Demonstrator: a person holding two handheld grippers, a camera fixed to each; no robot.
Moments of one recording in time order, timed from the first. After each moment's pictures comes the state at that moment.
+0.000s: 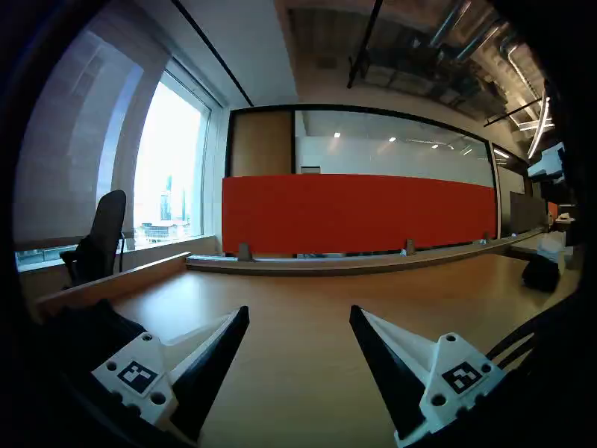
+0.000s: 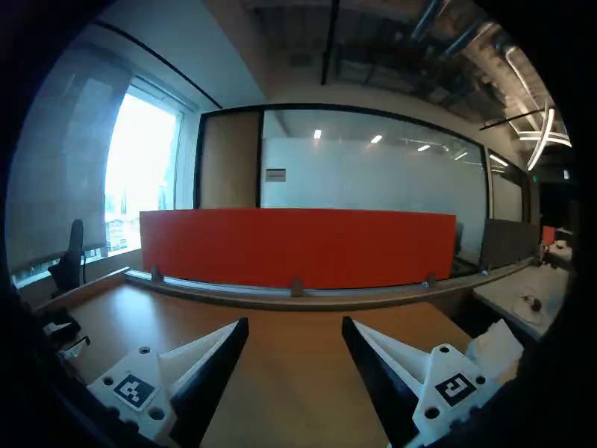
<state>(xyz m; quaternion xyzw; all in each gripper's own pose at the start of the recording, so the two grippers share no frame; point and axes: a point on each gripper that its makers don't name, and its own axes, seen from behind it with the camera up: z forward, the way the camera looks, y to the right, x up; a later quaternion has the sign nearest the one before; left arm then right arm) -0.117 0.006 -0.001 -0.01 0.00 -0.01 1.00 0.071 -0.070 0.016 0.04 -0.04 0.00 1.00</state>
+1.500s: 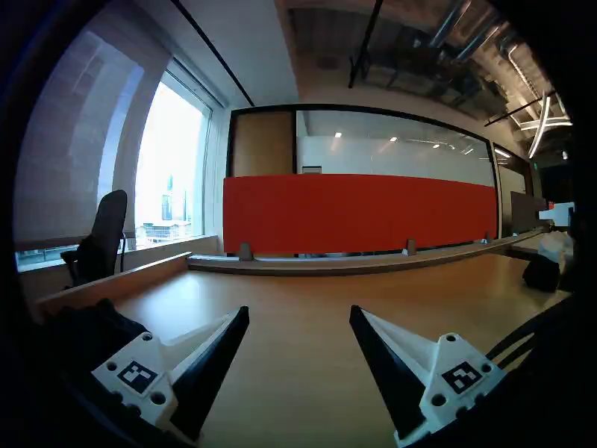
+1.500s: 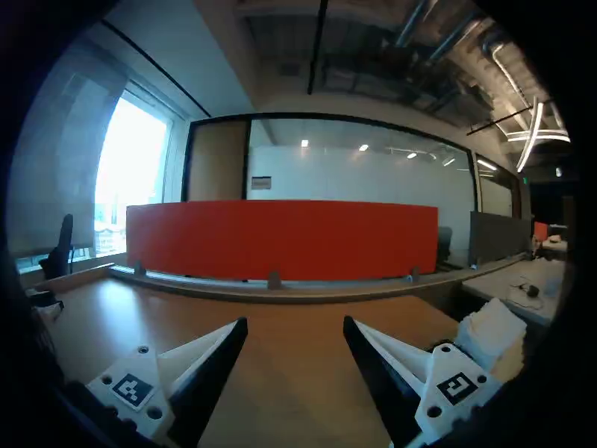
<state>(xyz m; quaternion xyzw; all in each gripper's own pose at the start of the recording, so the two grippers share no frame) -0.121 0.007 0.001 -0.01 0.00 -0.01 1.00 -0.010 -0.014 0.009 0.02 -0.01 0.01 1.00</state>
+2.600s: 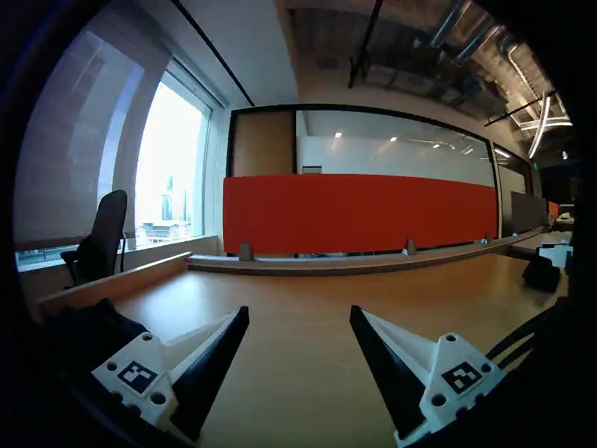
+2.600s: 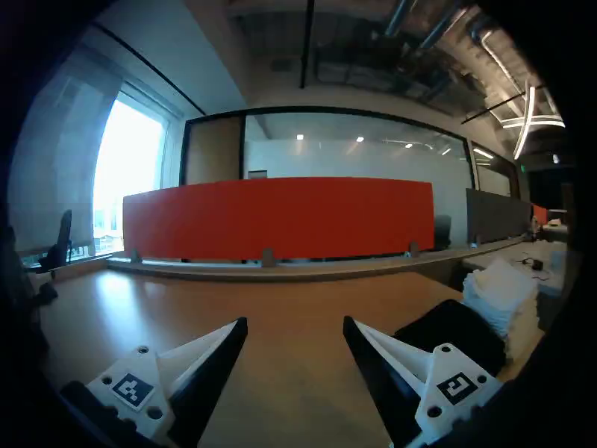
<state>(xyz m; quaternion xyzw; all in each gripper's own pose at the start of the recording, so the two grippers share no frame) -0.122 0.008 0.002 -0.01 0.00 -0.01 1.00 -0.086 0.008 0.011 0.01 -0.01 0.02 1.00</state>
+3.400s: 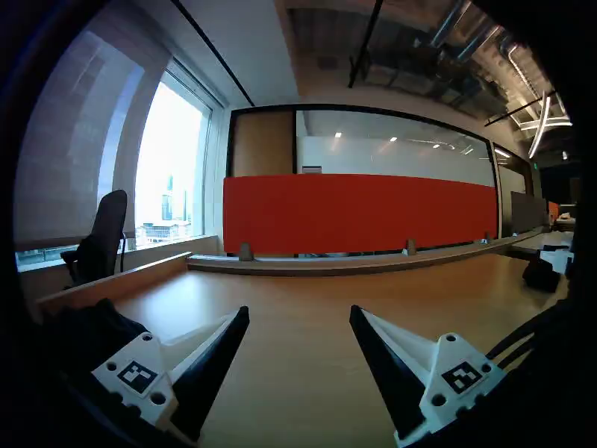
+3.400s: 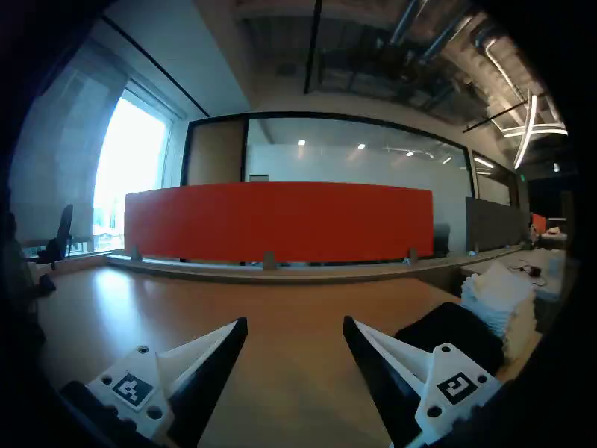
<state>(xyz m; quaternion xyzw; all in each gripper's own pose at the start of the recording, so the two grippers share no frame) -0.123 0.008 0.002 -0.01 0.00 -0.01 1.00 -0.081 -0.001 0.004 0.01 0.00 0.01 1.00</state>
